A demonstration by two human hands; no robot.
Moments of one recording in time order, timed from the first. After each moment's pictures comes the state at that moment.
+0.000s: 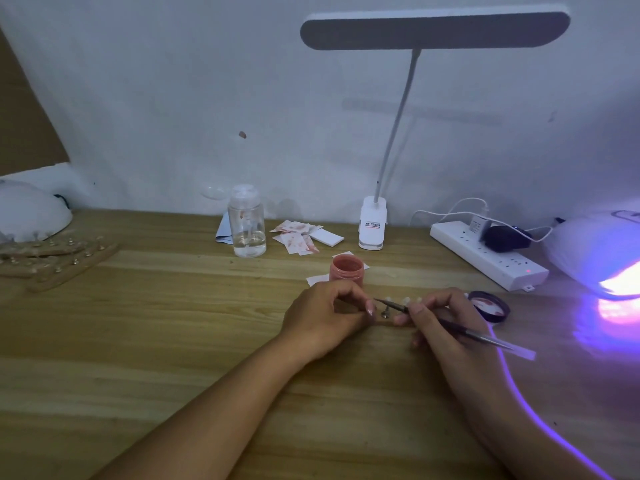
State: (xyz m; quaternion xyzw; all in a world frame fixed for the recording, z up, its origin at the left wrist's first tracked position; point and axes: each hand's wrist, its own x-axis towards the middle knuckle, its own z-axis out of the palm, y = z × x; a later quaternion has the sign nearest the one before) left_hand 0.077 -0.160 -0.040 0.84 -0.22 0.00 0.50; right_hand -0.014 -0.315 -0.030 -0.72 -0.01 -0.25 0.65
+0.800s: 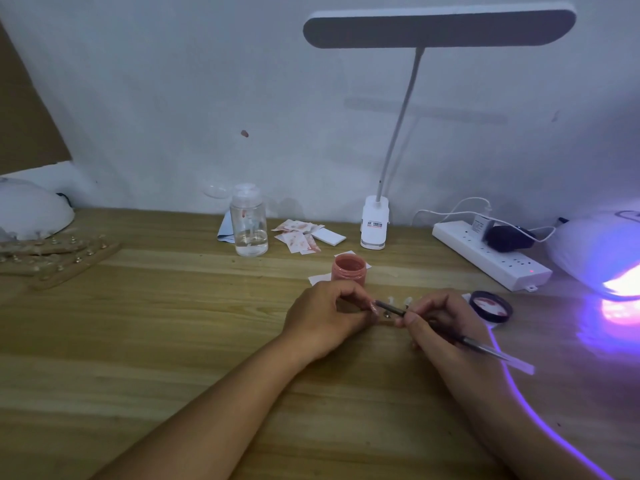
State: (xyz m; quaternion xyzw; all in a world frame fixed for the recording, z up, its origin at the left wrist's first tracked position) left_hand 0.079 -0.160 -0.042 0.84 -0.22 0.01 0.50; right_hand -0.020 -0.315 -0.027 -0.77 -0.01 -0.24 0.59
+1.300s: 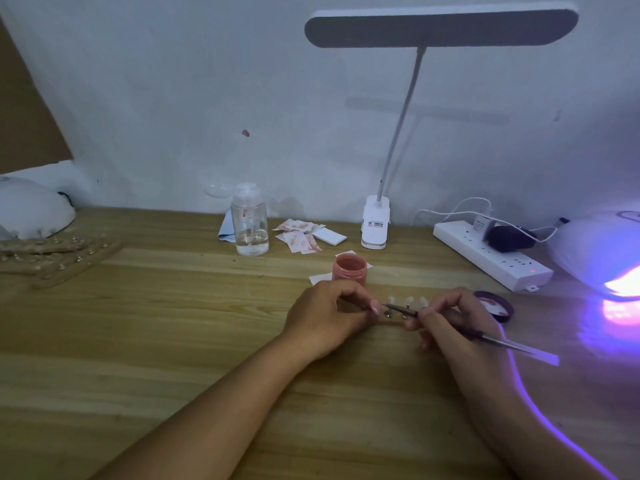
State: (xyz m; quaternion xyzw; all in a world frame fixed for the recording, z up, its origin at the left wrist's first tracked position) left_hand 0.076 -0.160 -0.041 0.83 -0.22 0.00 0.52; right_hand -0.017 -0.318 -0.029 -0.71 0.01 -0.26 0.66
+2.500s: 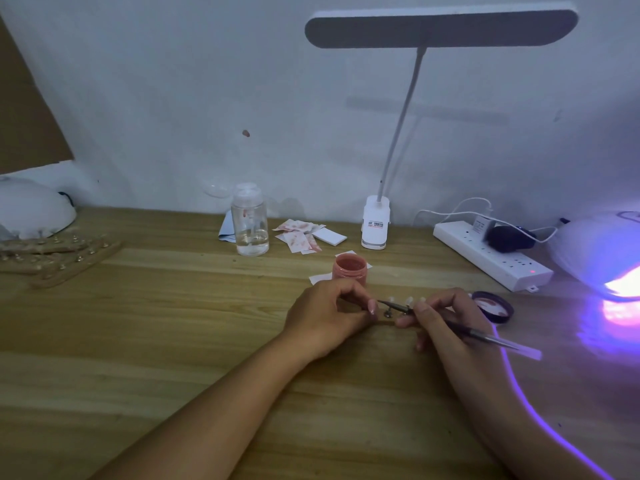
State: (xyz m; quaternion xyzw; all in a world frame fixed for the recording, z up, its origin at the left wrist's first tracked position) left_hand 0.077 -0.160 -0.039 0.84 -0.21 0.00 0.50; right_hand -0.012 -0.319 -0.035 -0.74 -0.01 -0.26 0.62
